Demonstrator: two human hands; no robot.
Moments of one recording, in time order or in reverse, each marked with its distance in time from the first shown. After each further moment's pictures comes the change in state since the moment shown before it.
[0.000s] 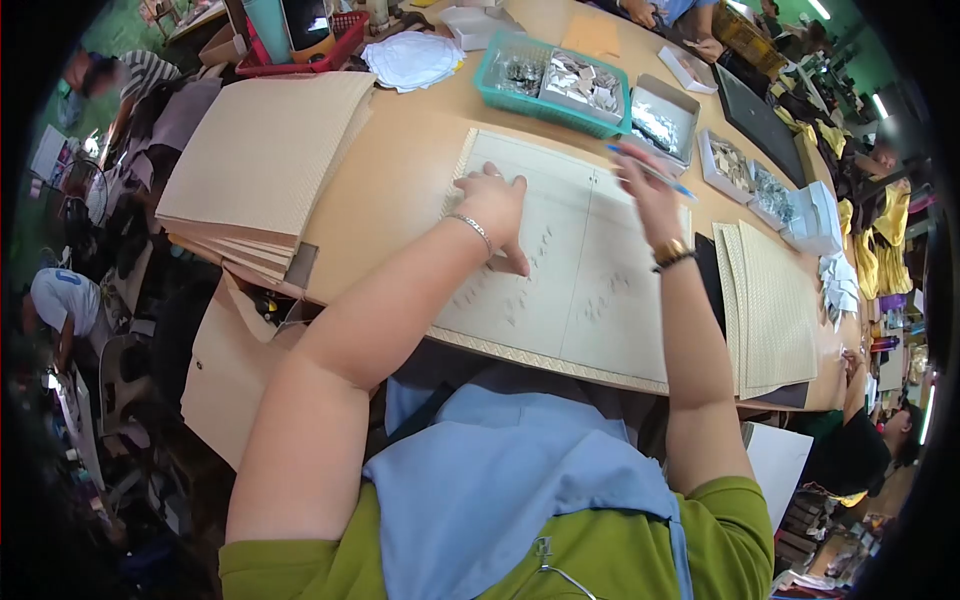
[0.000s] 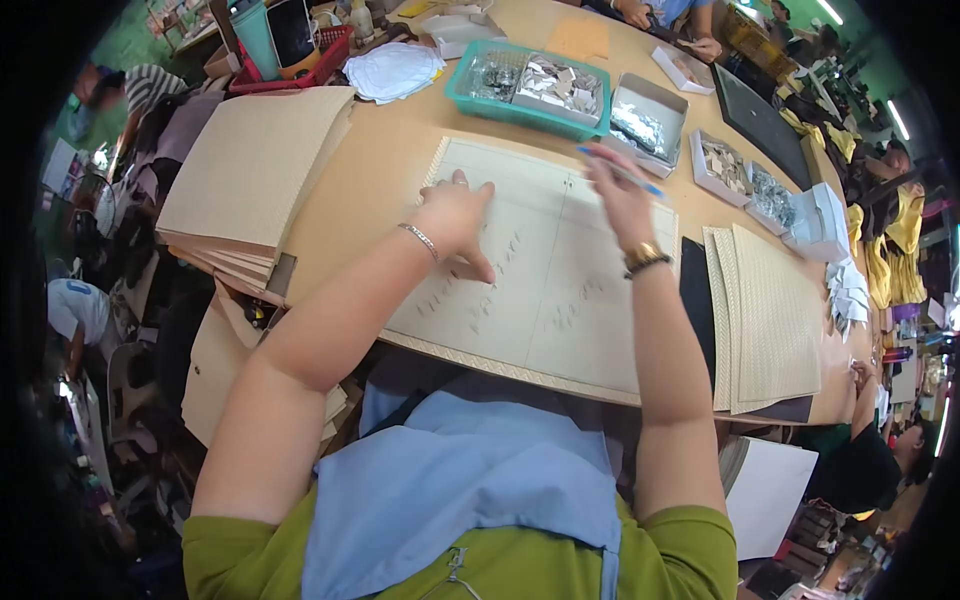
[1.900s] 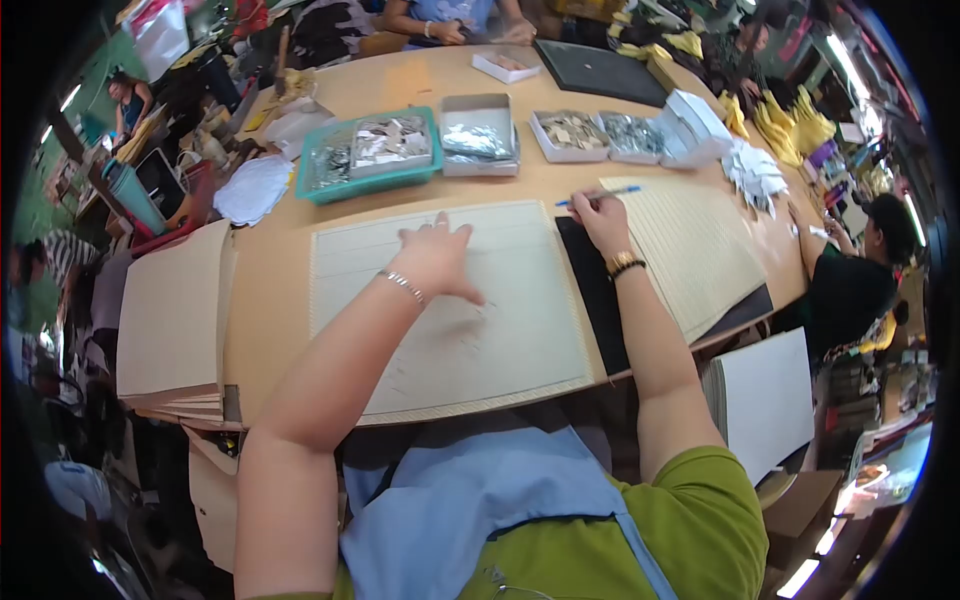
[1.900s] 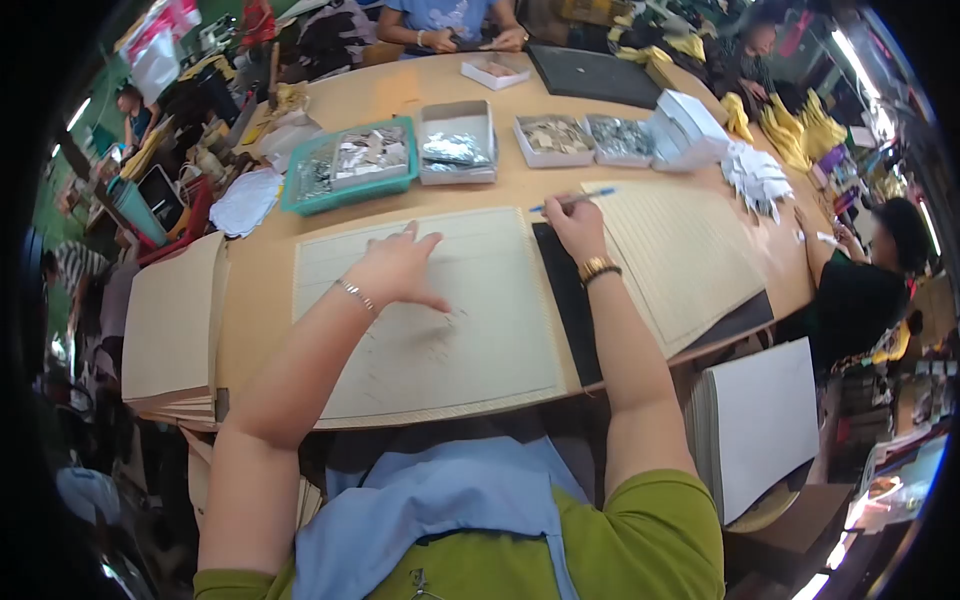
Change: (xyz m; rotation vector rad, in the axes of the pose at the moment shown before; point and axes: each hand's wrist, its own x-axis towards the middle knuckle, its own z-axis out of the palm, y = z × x) left_hand 0.025 0.106 -0.051 0.063 0.127 0.382; right_hand -0.057 0.040 -0.165 -0.192 0.468 0.082
